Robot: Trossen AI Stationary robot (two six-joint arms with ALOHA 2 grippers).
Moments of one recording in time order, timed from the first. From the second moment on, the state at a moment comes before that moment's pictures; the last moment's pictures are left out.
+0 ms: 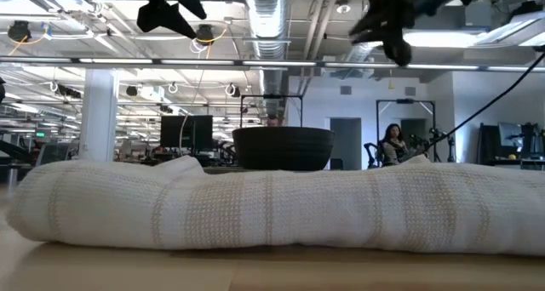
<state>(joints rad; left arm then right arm) 0.15 1.09 1.14 -0.77 -0.14 -0.45 -0.44 1.06 0.94 -0.42 -0.34 0.50</state>
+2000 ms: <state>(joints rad) -0.75 1.33 0.78 -0.69 0.04 -0.88 -0.45 1.41 0.93 -0.22 -0.34 0.51</state>
